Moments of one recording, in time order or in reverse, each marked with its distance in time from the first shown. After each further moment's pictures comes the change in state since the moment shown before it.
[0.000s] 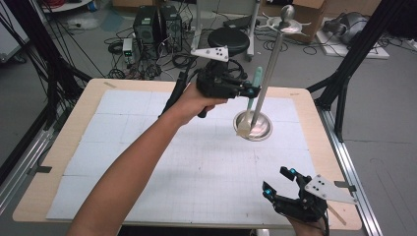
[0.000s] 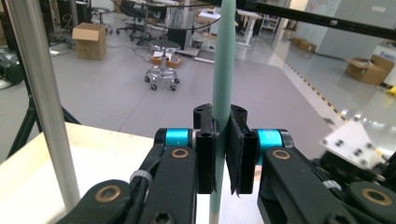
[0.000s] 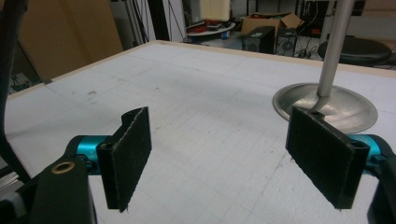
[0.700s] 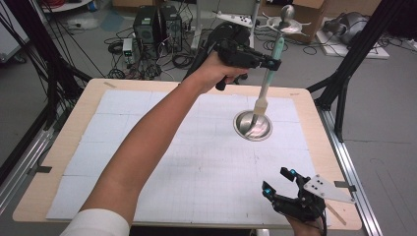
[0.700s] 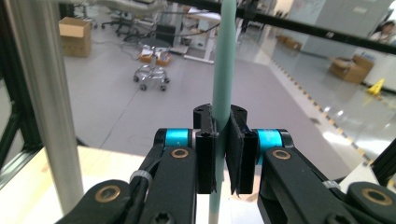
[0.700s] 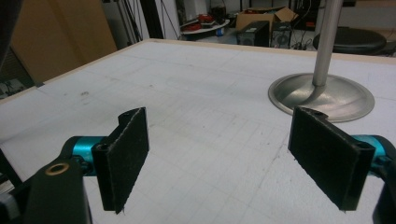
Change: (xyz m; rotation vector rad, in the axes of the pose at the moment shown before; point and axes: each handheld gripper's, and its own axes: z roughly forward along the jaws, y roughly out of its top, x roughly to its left) left arm 0.047 0.051 0.036 0.010 -0.069 -0.037; right arm -0.004 -0.008 0.005 0.000 -0.021 0.042
